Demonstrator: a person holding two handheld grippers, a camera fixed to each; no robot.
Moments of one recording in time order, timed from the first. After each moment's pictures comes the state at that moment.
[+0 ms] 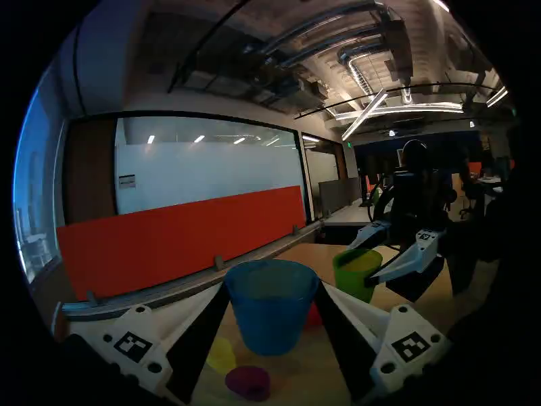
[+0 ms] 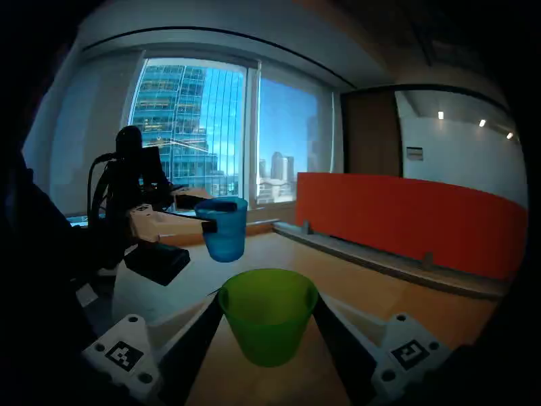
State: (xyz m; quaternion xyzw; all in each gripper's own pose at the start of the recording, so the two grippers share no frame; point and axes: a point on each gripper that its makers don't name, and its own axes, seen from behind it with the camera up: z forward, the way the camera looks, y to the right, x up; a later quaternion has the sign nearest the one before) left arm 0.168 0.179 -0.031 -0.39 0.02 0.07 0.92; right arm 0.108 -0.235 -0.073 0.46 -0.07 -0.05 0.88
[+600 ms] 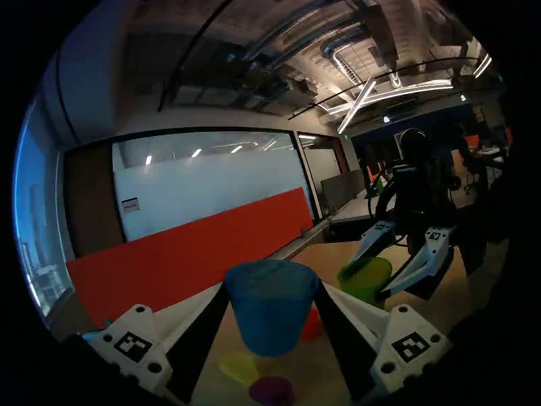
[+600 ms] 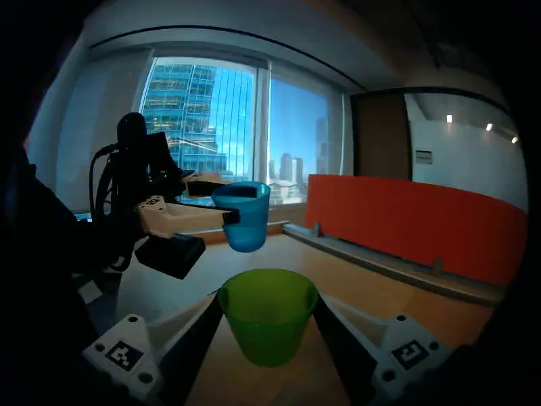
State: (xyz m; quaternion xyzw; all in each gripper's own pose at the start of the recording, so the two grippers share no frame) left arm 0.191 0.183 -0.029 -0.37 0.06 0.13 0.92; right arm 0.108 -0.256 -0.079 0.48 -0.06 -0.05 0.87
